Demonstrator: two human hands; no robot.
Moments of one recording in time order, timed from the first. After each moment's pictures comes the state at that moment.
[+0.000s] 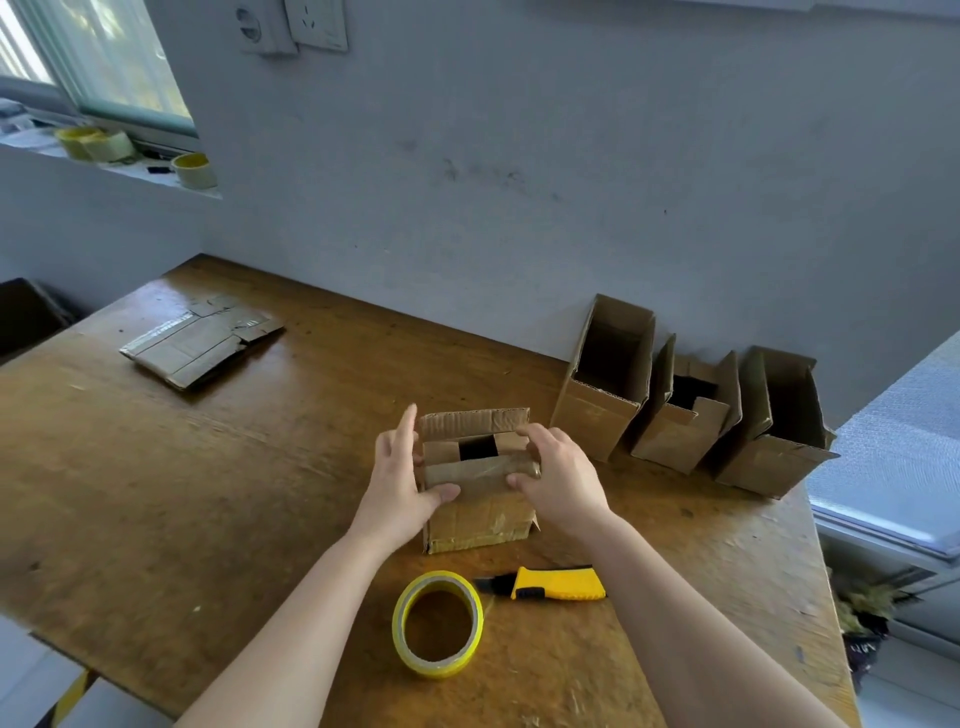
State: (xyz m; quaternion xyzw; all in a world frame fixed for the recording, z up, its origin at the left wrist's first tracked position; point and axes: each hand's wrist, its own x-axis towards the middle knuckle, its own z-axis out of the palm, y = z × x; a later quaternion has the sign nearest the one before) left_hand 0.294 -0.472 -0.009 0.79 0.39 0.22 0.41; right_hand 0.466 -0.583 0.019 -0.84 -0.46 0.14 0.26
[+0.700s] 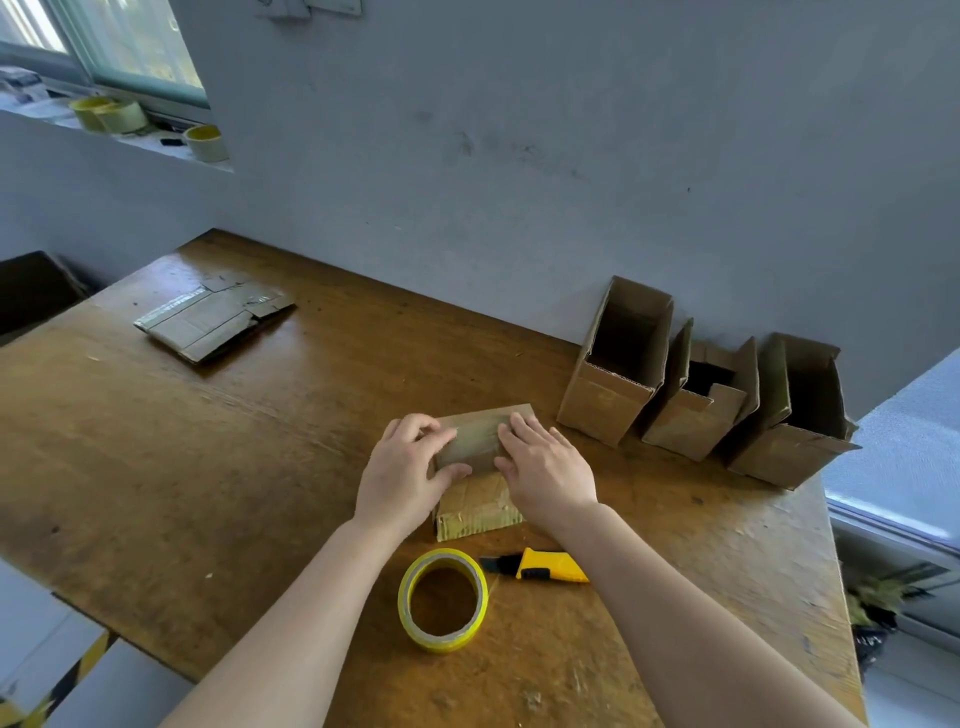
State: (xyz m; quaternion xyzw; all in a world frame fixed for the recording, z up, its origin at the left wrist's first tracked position) left_hand 0.291 -0.475 -0.016 0.90 0.33 0.24 0.16; right_hand 0.456 -0.572 -0.011 -0.80 -0.58 0.07 0.09
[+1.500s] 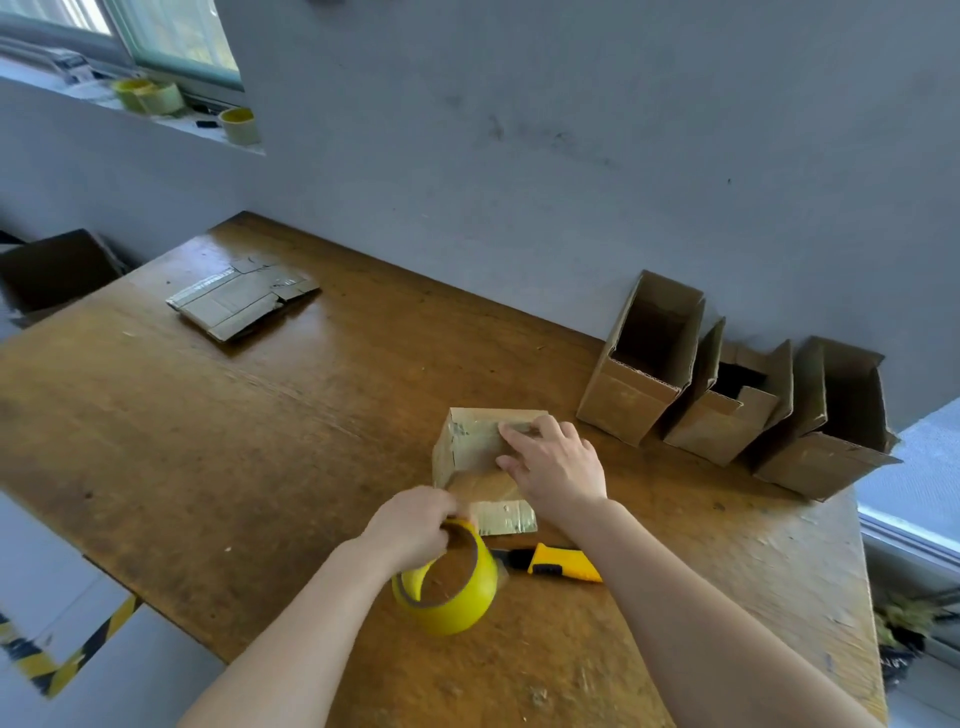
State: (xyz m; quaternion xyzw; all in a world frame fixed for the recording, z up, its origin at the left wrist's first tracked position) left_hand 0.267 -0.491 -0.040 0.90 0.31 -0.07 0.30; right_hand 0.455 -0.566 -0.019 -0.82 -0.57 0.07 0.05
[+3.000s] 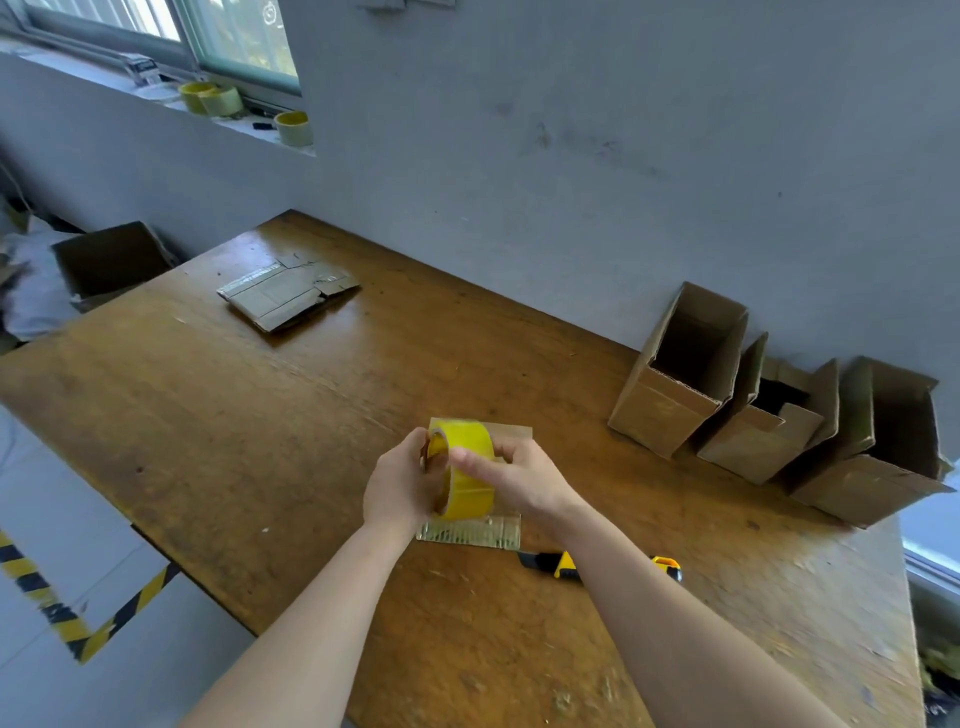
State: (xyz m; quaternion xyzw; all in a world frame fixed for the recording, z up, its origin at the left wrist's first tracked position) left_hand 0.248 -0.478 -0.031 0.74 0.55 0.22 0.31; right_hand 0.385 -0.557 0.027 -0.66 -0.44 0.47 0.39
